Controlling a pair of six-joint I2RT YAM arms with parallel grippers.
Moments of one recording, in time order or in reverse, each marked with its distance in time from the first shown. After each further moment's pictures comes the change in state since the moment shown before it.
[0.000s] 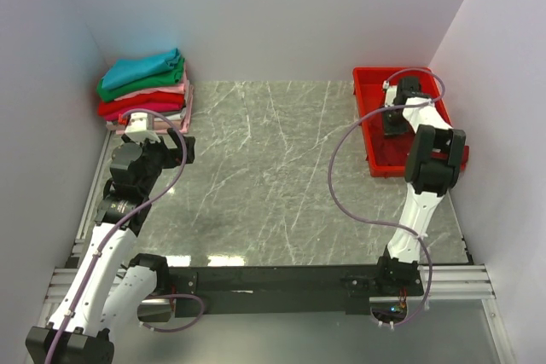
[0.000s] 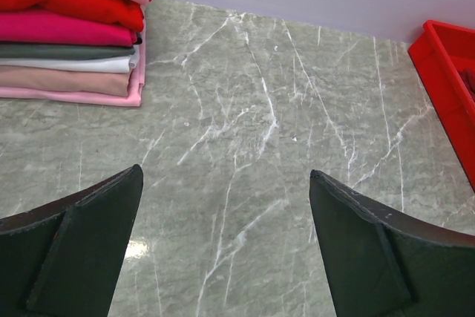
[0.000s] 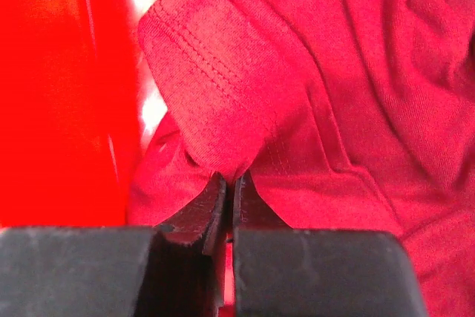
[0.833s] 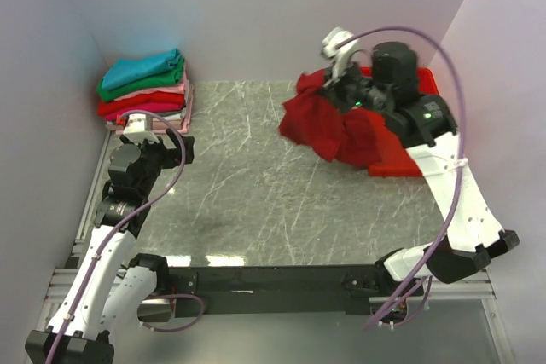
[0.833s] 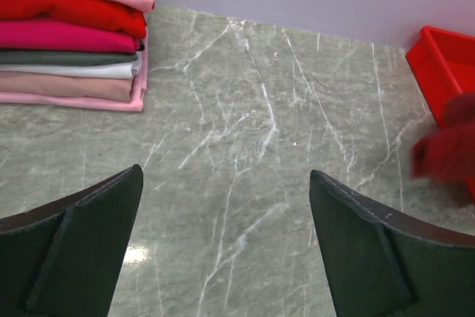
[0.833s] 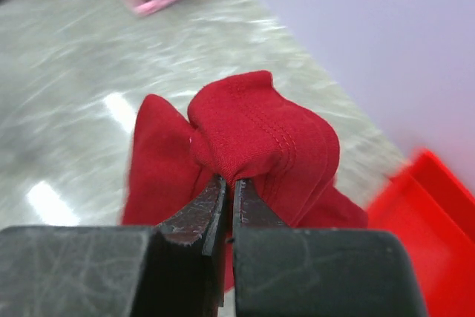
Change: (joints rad) left arm 0.000 -0.017 0.000 0.000 -0.005 0.001; right arm 0.637 -0.765 0.172 -0.156 -0.196 -0.082
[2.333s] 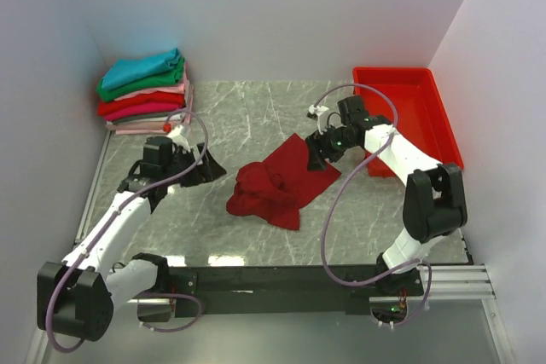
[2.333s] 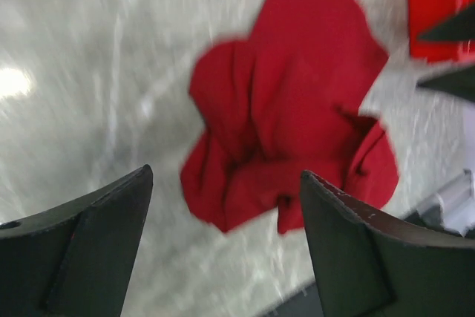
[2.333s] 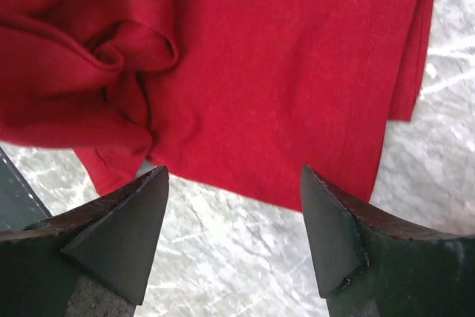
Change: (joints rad) left arm -0.033 0.312 0.004 -0.151 0.374 -0.169; right arm -0.183 0.253 -0.654 0.183 -0.314 -0.023
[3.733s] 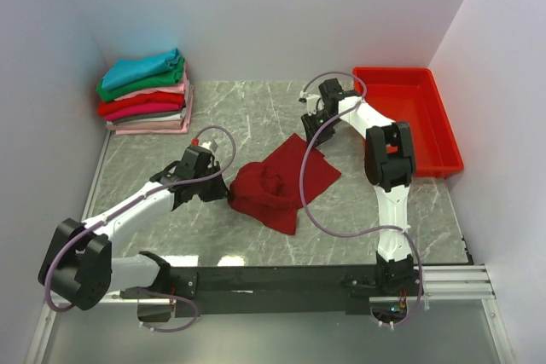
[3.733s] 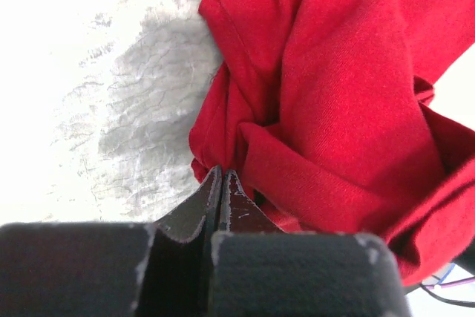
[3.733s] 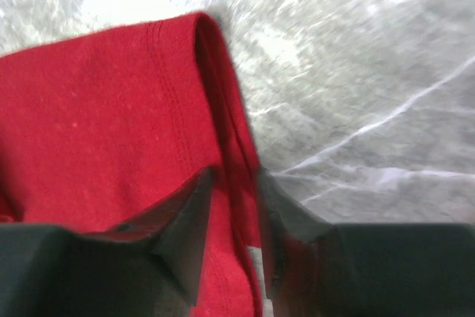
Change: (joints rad) left arm -0.287 0.203 -0.014 -0.065 -0.246 -0.191; right arm -0.019 0.624 0.598 -0.133 0.191 0.130
